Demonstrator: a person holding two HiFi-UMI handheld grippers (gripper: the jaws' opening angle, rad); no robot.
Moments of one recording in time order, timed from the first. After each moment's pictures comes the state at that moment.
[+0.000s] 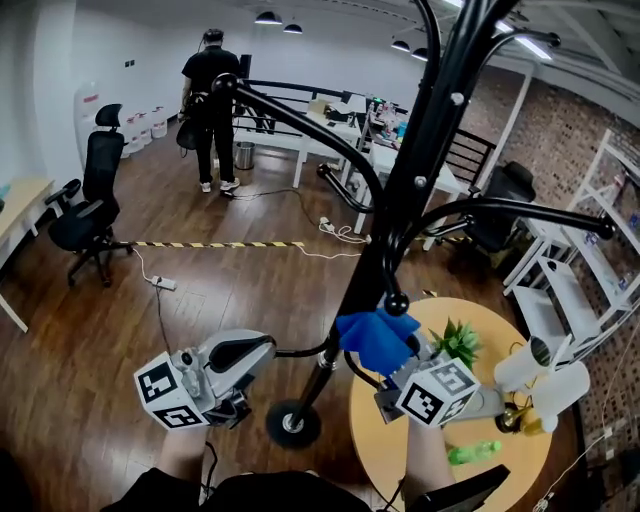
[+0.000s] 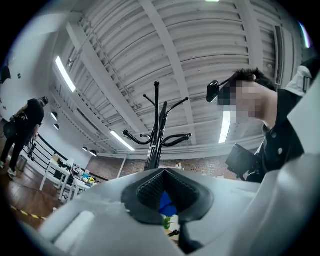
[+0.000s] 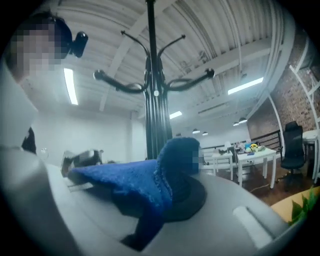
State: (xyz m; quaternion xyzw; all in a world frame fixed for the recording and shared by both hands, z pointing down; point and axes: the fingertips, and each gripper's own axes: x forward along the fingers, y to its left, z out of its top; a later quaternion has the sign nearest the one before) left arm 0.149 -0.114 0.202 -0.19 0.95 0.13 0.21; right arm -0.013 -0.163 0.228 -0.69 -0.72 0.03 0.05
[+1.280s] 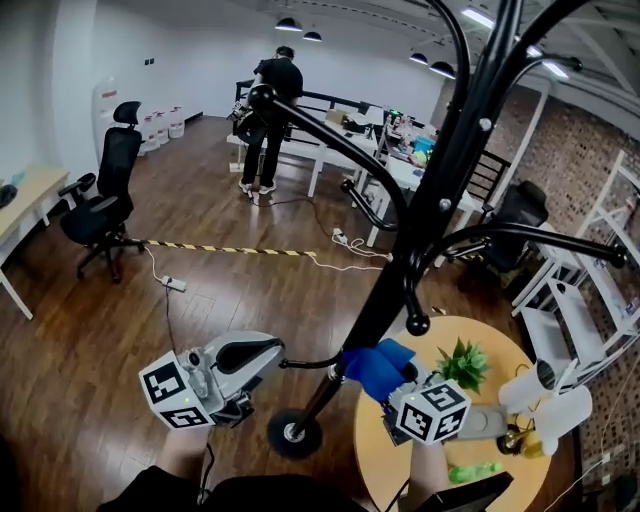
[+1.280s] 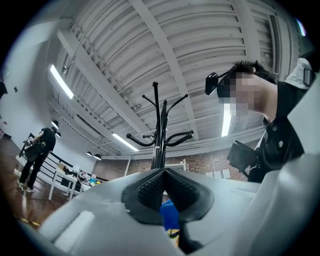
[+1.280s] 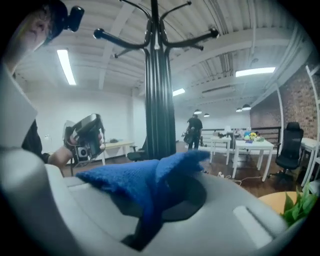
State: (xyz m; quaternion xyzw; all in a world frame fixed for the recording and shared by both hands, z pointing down) left arm 0.146 -0.099 0.202 -0.16 0.96 0.10 0.20; right arm -0.016 -0.162 0.295 -0.70 -0.71 -0.06 0.12
